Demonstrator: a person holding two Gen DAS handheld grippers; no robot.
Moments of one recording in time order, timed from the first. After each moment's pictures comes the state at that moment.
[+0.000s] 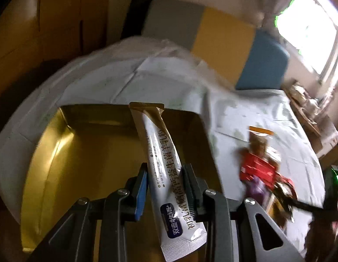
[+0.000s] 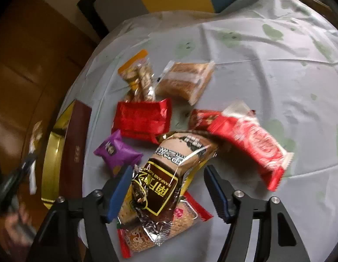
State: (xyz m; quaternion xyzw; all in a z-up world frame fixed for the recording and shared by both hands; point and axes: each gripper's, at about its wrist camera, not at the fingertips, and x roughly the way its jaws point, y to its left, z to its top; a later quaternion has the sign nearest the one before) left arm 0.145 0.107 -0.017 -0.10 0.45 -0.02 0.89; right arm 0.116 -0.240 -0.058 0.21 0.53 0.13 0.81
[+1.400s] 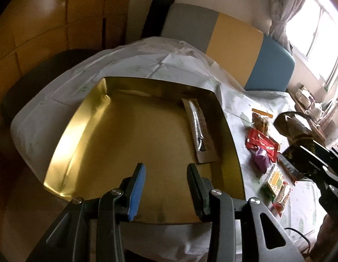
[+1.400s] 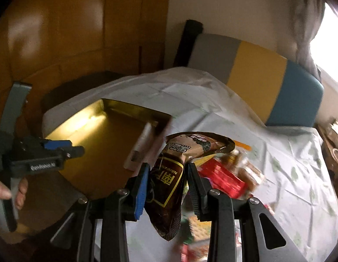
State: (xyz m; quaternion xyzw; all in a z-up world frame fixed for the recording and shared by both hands) left arm 0.023 0.144 -0.006 -0.12 0.42 0.03 0.90; right arm 0.031 -0.039 0.065 -0.11 0.33 0.23 0.91
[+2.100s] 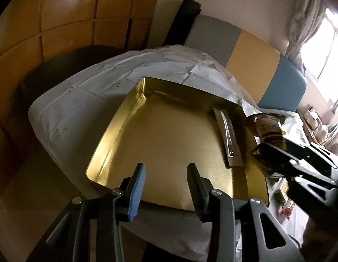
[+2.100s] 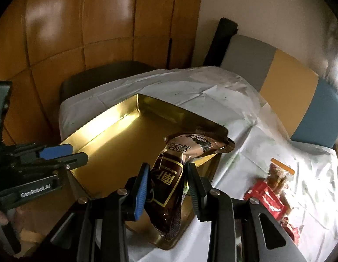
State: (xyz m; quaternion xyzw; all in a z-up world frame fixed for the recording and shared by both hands) left arm -0.008 0.205 -0.013 -0.16 0.40 0.07 0.90; right arm 0.046 0.063 0.042 -0.15 0.34 0.28 0.88
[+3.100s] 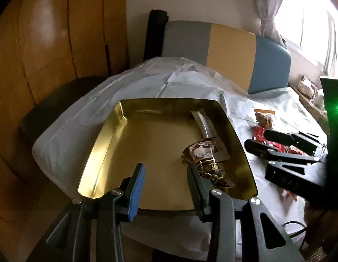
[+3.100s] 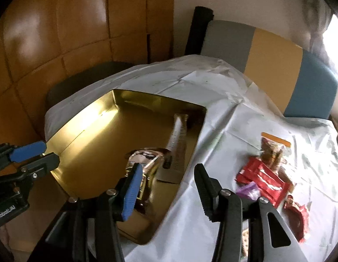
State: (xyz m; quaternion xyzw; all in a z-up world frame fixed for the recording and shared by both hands) left arm -0.014 0.138 0.013 -0.03 0.37 0.05 0.93; right arm 0.058 0.014 0.024 -0.09 0.37 0.23 0.90
